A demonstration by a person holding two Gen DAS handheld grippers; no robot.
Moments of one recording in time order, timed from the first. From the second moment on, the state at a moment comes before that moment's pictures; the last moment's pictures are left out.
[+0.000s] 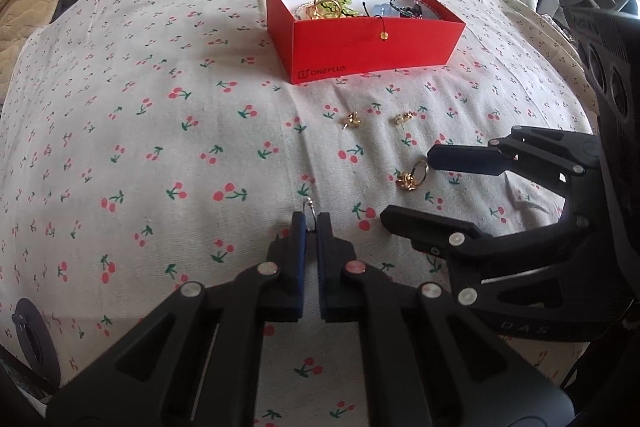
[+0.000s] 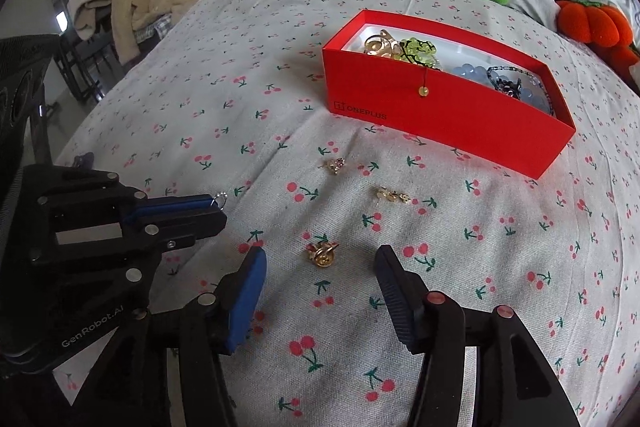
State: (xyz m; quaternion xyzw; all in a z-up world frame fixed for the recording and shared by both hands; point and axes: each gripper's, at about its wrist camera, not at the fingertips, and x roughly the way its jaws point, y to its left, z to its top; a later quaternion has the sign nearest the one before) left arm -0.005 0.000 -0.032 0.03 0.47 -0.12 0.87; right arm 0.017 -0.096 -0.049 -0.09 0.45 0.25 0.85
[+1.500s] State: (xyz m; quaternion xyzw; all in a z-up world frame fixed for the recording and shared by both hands) left arm 0.023 -0.013 0.006 -0.02 0.45 -0.11 0.88; right arm 0.061 -0.157 0.005 0.00 0.47 0.18 0.87
